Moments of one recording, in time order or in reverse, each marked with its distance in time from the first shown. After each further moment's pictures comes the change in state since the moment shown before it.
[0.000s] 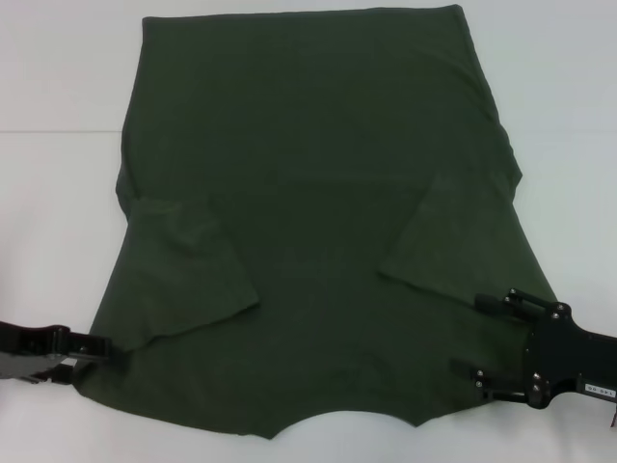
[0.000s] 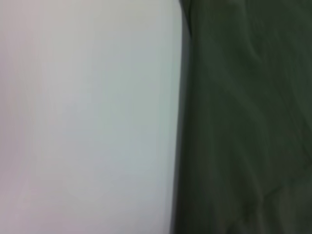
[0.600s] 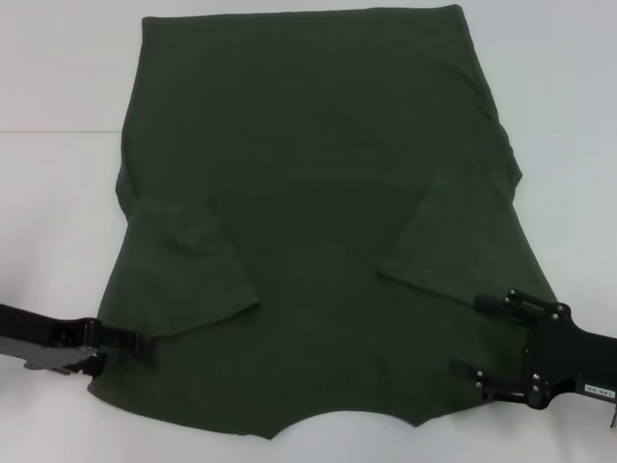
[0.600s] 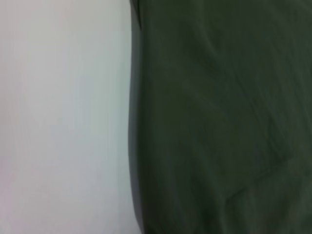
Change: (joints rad) left arm -0.038 -0.032 0.000 0.000 0.000 0.012 0.007; right arm 0.000 0.000 0.000 0.003 0.000 0.002 0.000
